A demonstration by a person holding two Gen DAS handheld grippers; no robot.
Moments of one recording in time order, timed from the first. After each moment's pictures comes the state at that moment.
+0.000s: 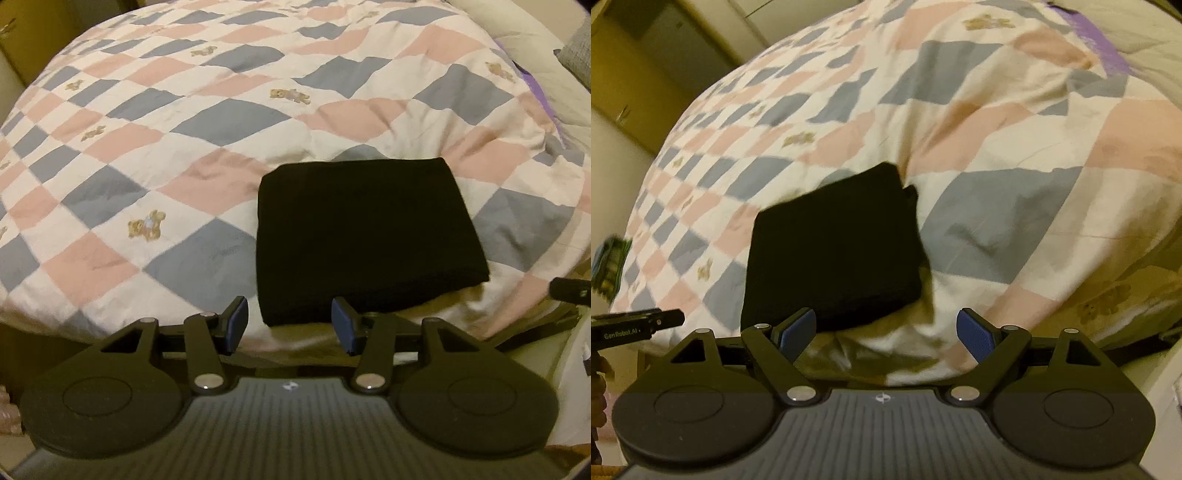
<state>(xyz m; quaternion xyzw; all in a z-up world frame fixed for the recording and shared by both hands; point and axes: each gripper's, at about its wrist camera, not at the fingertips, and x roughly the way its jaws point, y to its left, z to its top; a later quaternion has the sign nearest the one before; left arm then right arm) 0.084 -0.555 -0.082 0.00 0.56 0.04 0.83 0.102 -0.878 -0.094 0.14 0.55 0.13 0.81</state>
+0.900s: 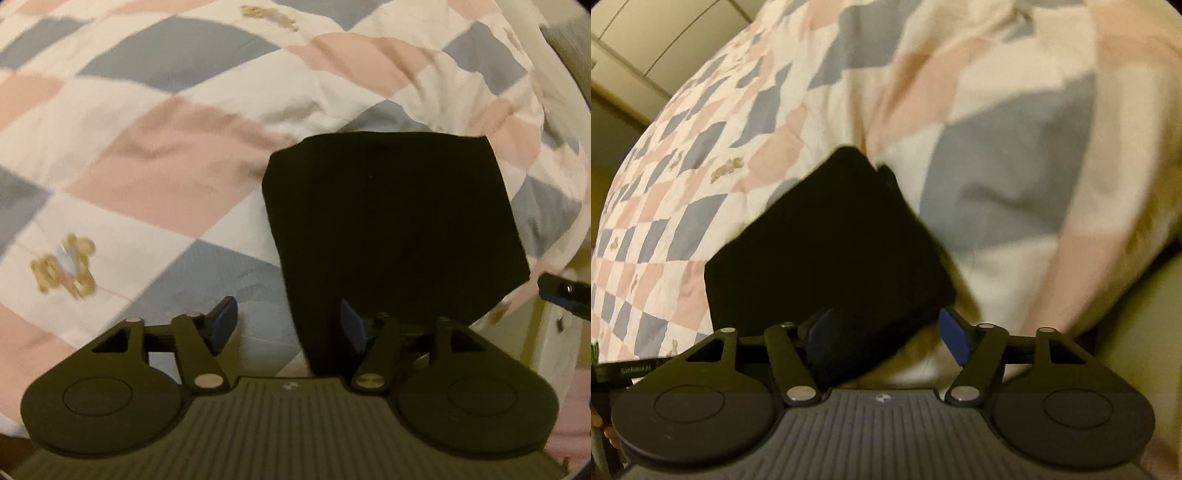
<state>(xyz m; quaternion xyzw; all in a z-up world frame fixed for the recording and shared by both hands) 0.190 -0.440 -0.214 -0.10 0.65 -0.13 0.75 0.141 -0.820 -0.164 0.23 0.56 0.00 0.80</state>
